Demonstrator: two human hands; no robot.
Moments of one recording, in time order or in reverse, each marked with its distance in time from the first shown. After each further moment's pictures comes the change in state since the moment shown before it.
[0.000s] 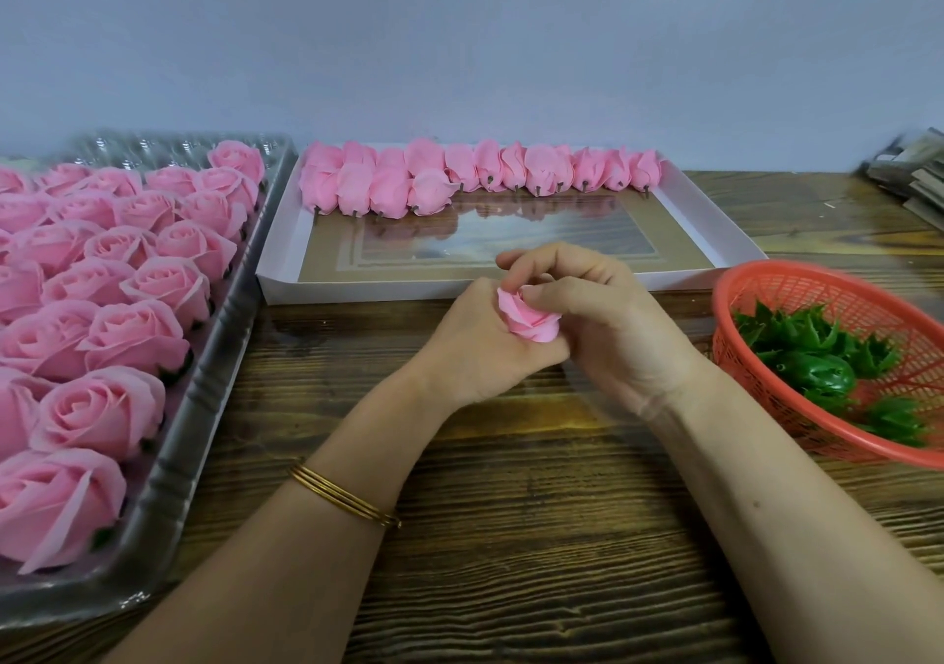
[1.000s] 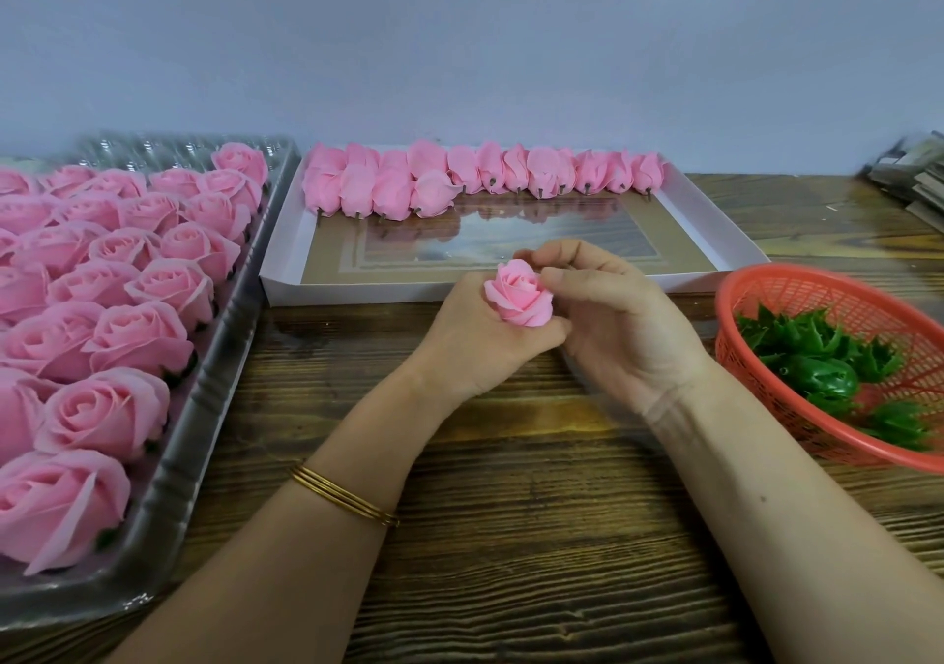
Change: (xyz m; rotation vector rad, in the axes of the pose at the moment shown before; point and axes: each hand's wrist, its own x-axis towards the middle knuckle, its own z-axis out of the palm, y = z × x) left_hand 0.000 0.004 -0.003 -0.085 0.089 -0.056; right_hand 0.004 0.001 -0.006 0.278 0.031 0.064
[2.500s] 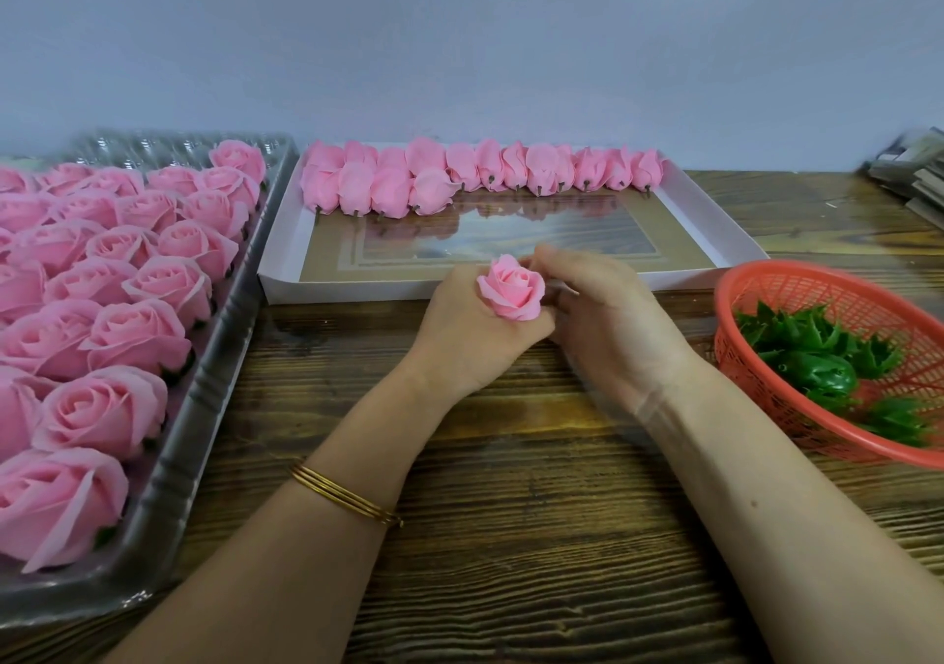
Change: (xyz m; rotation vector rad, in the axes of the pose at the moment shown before) left_hand 0.003 -0.003 0.000 0.136 0.096 0.045; right_hand 0.003 0.005 0.003 -0.134 0.093 0.003
